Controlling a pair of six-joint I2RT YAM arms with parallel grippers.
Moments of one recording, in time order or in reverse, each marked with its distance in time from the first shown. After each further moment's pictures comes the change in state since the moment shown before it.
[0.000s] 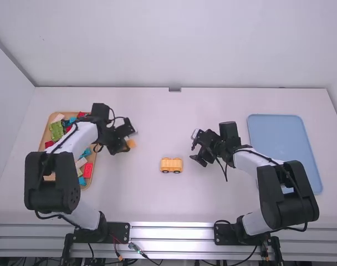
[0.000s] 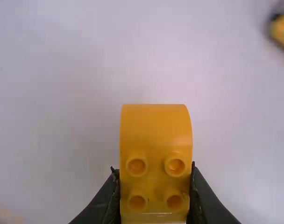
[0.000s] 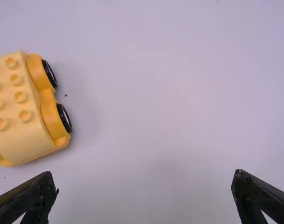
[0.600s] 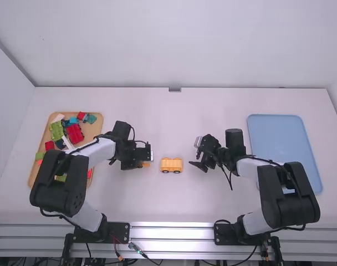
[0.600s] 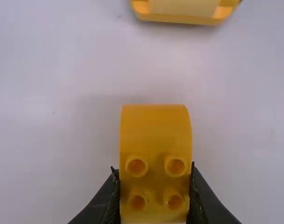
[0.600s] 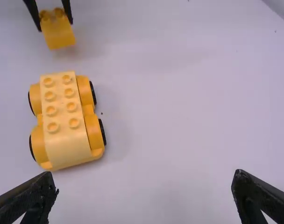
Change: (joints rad) left arm -0.203 0.000 -0.268 0.277 -0.001 0.326; right arm -0.058 0.003 -0.149 0.242 -0.252 -0.071
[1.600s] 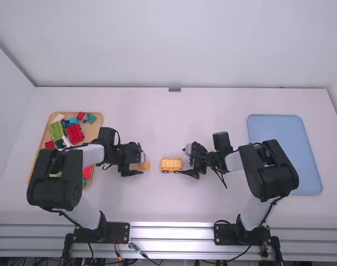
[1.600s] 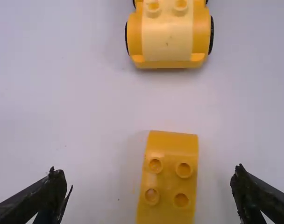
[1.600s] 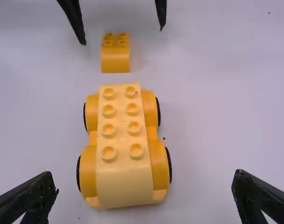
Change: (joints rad) left arm 0.179 0.040 -0.116 0.201 0.398 0.186; right arm 0.096 0.264 0.062 0.073 -0.167 -0.049
